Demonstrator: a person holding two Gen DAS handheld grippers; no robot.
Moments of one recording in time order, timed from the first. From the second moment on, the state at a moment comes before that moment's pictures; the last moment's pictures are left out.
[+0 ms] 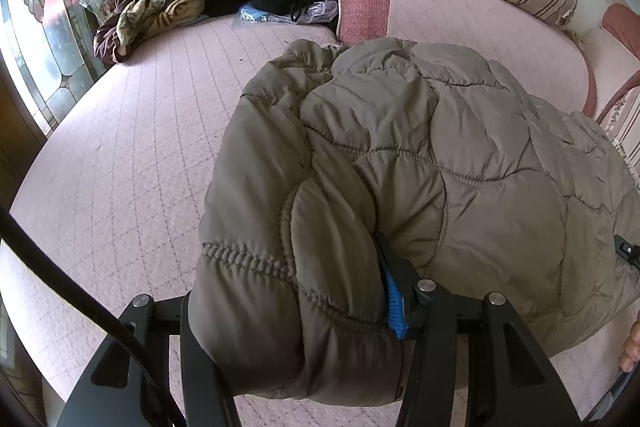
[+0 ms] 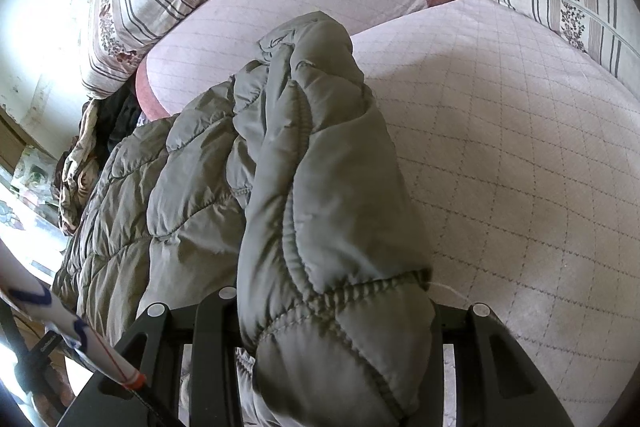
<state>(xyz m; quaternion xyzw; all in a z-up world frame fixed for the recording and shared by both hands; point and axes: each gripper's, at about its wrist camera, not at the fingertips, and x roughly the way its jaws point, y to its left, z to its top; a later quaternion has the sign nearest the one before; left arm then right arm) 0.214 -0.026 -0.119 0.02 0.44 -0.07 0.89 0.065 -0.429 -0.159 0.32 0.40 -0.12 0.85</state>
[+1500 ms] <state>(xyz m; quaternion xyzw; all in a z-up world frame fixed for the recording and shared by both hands) 0.197 -0.007 -0.118 -0.01 0.44 -0.07 0.89 0.000 -0.370 -0.109 0.17 0.35 -0.31 0.87</state>
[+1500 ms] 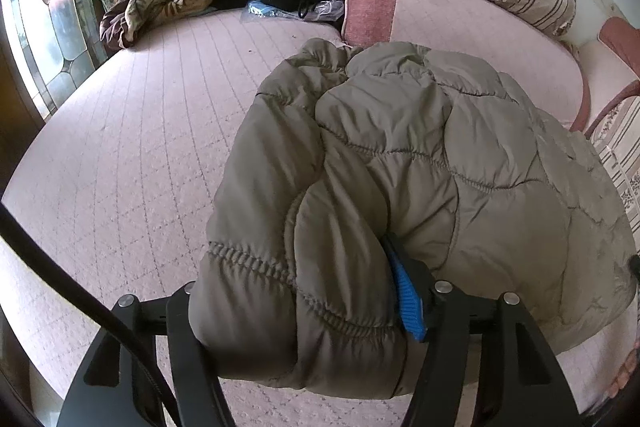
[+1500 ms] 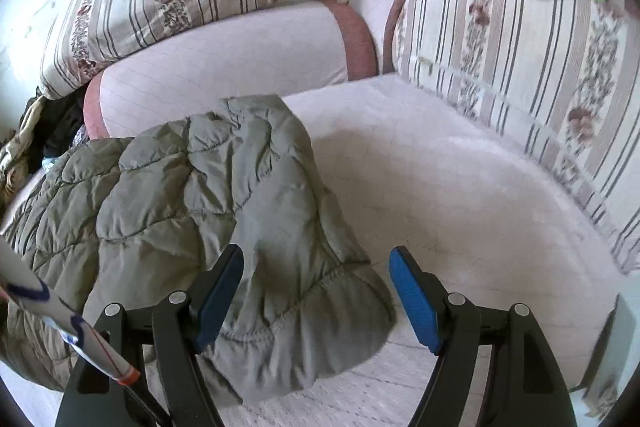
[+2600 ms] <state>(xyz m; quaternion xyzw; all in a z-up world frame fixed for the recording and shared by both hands) 0.207 0.013 -0.122 -0.08 0.46 -0.10 0.88 -0.055 -0.282 -0.110 0.14 0.44 -0.28 0.84</state>
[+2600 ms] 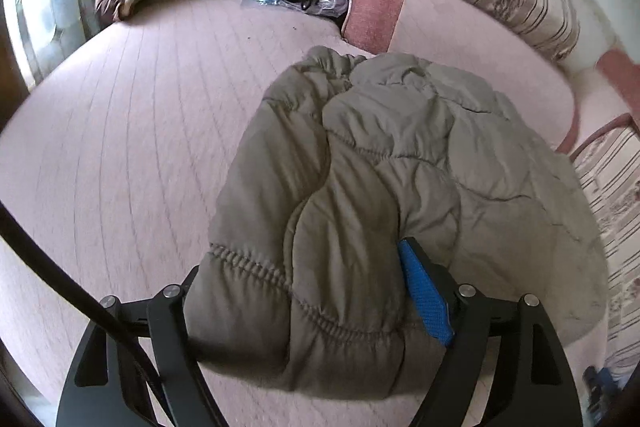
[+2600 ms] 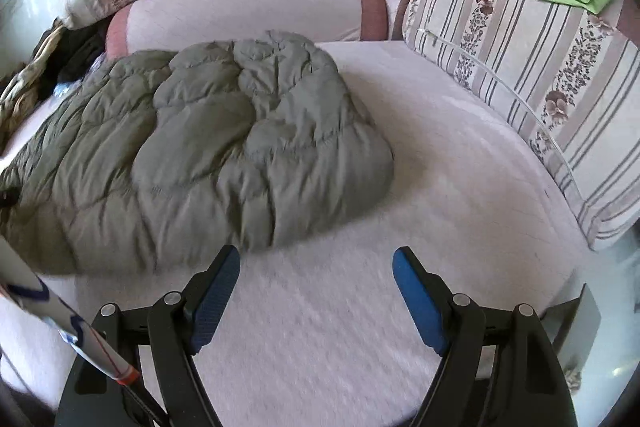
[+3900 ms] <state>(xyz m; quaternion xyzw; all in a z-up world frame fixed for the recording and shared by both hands) 0.090 0.010 0.006 0.02 0.16 -0.03 0.99 -0.088 -0.177 -0.111 0.12 0.41 -0.13 0.89</state>
